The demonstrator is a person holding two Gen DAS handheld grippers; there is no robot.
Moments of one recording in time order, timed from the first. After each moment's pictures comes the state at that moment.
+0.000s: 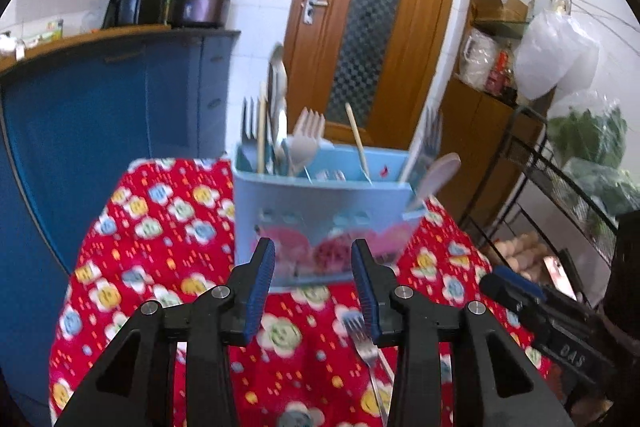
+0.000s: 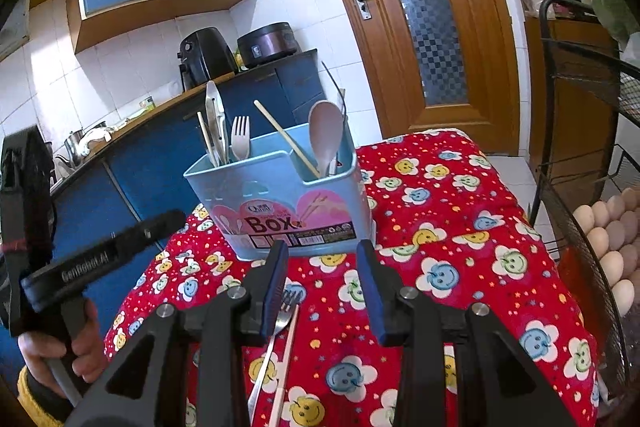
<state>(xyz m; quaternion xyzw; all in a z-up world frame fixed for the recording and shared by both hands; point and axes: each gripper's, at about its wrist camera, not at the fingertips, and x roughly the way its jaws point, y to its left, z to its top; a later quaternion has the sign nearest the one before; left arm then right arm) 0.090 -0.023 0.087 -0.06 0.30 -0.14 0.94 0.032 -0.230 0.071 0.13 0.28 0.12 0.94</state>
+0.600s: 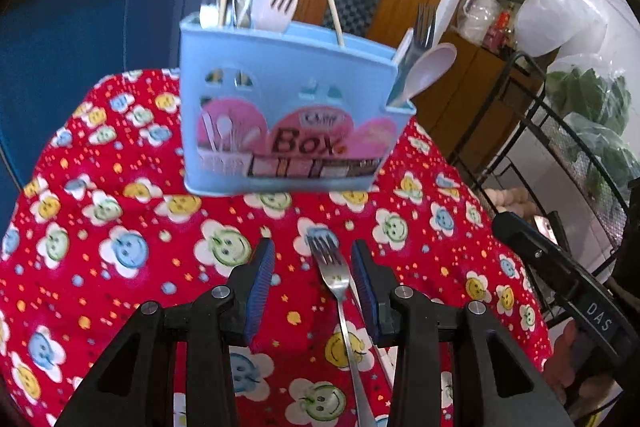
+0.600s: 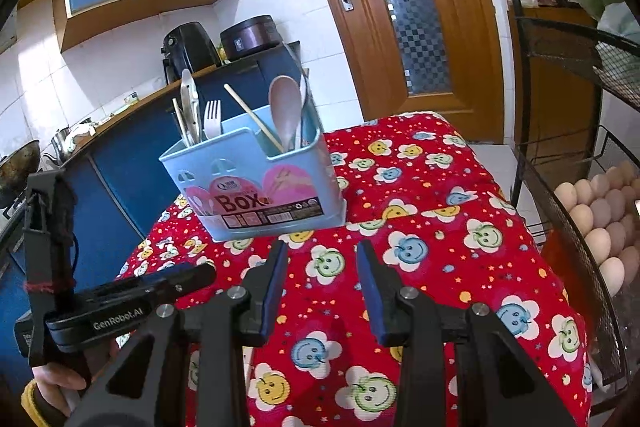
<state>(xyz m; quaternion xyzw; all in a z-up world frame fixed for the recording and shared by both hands) 0.091 -0.052 0.023 -0.09 0.40 -0.17 0.90 0.022 -0.251 0.051 0.13 0.30 0.10 0.94</state>
